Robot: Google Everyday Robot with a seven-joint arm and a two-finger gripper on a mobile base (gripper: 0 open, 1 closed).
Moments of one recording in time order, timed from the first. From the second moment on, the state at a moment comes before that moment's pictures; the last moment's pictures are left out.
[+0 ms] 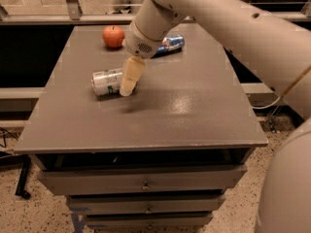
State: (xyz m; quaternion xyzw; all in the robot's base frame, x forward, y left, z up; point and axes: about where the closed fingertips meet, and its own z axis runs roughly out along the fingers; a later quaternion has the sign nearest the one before) arm 0.625 0.076 0.879 -0.71 0.65 0.12 0.25
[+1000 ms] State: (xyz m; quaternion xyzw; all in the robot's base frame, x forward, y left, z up) arm 0.640 0.103 0.845 -0.75 0.63 0.02 0.18
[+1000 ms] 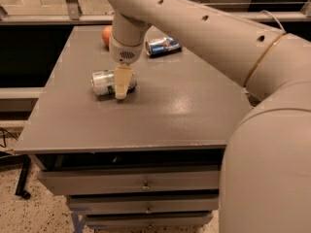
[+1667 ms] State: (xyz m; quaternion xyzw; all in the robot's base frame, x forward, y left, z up) arm 0.651 0.083 0.852 -0.76 0.63 -0.02 0.16
